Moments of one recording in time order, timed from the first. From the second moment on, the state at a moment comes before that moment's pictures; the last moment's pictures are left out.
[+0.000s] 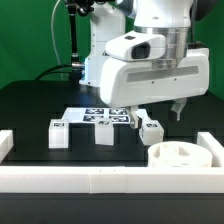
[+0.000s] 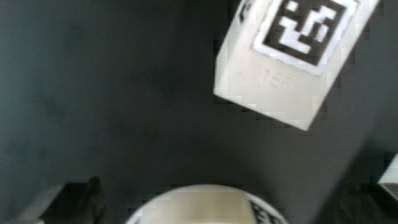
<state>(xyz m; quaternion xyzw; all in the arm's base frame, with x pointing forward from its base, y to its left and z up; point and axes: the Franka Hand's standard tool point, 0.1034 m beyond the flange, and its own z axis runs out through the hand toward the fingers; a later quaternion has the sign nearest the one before) 0.543 0.050 0.050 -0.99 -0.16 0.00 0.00</state>
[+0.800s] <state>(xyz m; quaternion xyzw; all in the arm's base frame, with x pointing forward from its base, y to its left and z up) 0.534 0.054 0.040 -1.00 0.04 0.02 0.02</state>
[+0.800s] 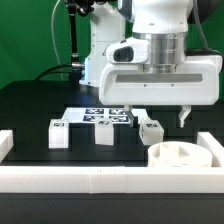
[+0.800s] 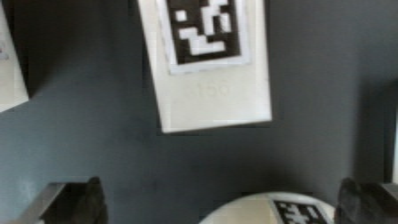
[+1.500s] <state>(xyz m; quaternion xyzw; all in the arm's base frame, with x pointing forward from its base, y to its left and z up) 0.524 0.054 0.041 -0.98 0.04 0.21 0.01</state>
